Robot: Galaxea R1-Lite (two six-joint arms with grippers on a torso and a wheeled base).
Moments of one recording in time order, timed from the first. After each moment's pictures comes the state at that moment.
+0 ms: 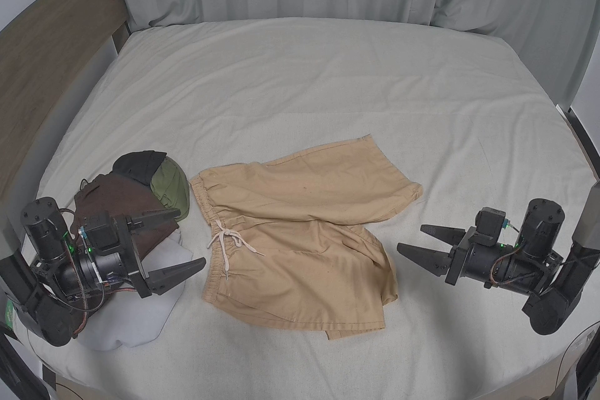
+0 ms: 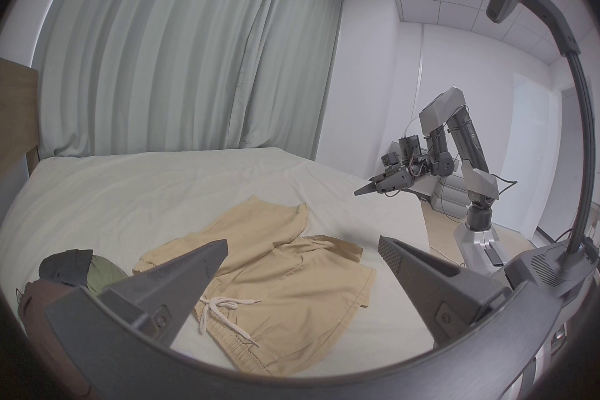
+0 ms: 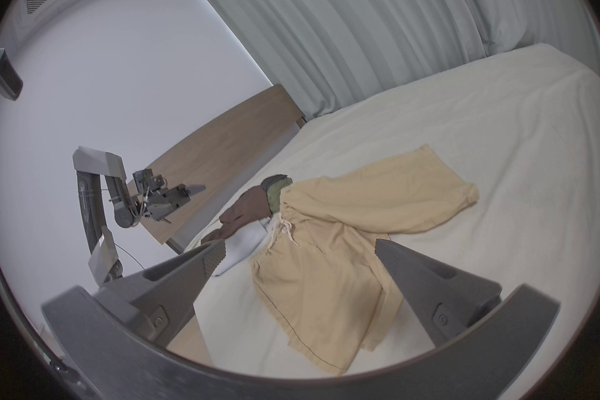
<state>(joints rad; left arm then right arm) -0.06 1.85 -0.22 -1.55 -0.91 0.13 0.32 1.96 -0.27 -1.54 0.53 0.27</state>
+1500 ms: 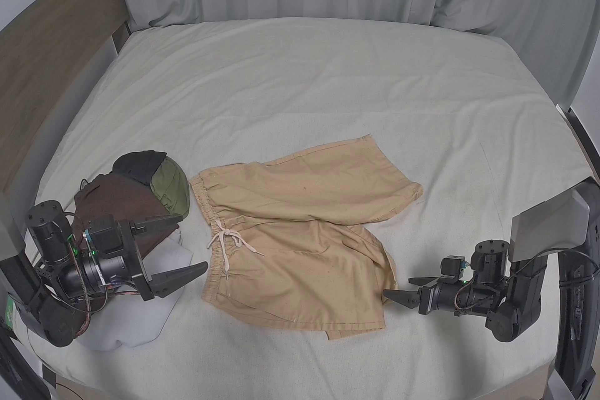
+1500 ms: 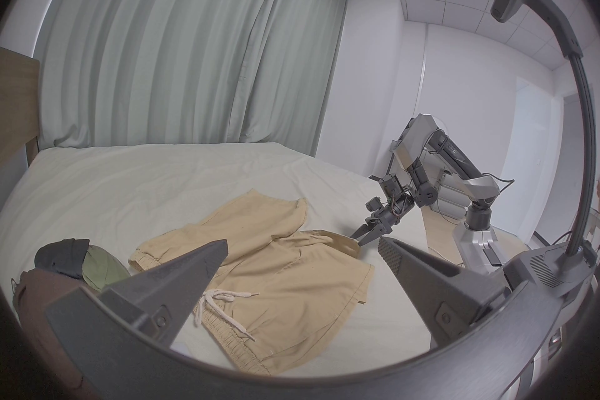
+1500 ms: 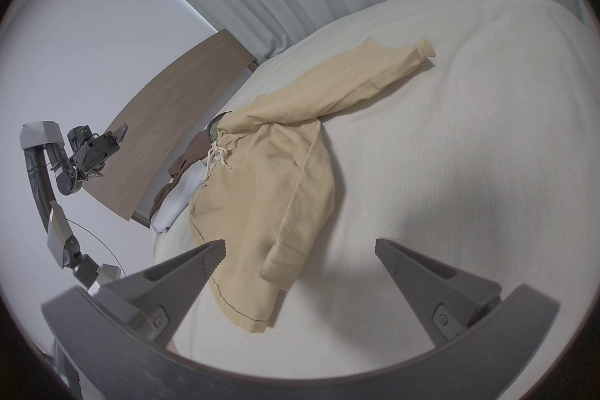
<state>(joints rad) -0.06 1.88 -0.21 -1.55 -0.91 0.13 0.26 2.41 -0.36 -1.55 0.49 0.23</state>
